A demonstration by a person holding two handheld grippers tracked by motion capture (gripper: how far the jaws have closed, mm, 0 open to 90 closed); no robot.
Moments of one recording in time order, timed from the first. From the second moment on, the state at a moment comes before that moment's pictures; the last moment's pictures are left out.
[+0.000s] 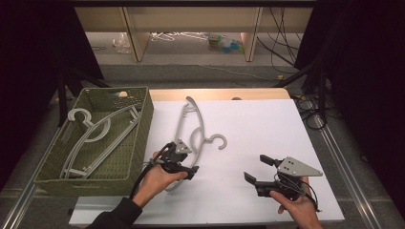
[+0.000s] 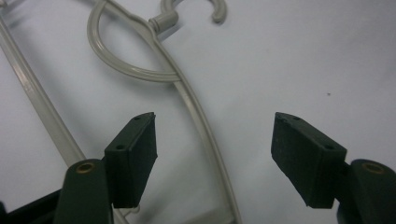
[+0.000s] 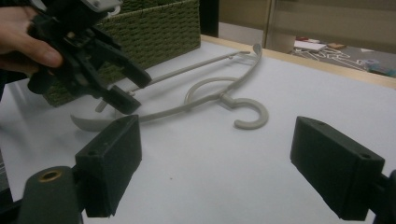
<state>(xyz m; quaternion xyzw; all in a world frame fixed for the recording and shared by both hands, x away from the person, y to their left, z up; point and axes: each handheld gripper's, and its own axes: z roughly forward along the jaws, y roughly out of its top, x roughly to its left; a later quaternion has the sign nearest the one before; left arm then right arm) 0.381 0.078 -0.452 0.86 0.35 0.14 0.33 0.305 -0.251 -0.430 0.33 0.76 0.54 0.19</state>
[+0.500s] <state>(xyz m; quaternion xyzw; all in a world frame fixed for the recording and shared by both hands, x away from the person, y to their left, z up) 0.418 0.068 -0.471 0.88 0.35 0.11 0.29 0.306 -0.250 -0.430 0.32 0.75 0.54 0.20</state>
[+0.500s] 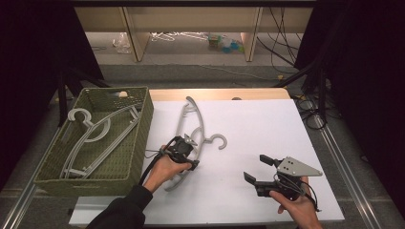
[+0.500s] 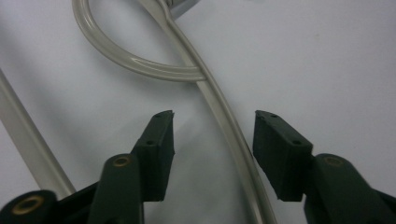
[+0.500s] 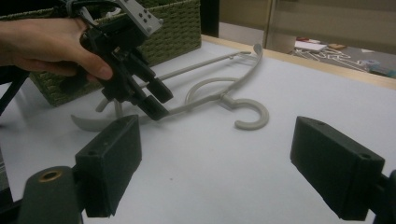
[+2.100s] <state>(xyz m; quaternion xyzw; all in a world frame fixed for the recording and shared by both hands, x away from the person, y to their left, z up) 0.417 0.101 -0.424 0.83 0.39 0.04 0.39 0.306 -0.252 -0.431 0.33 0.75 0.54 0.19</state>
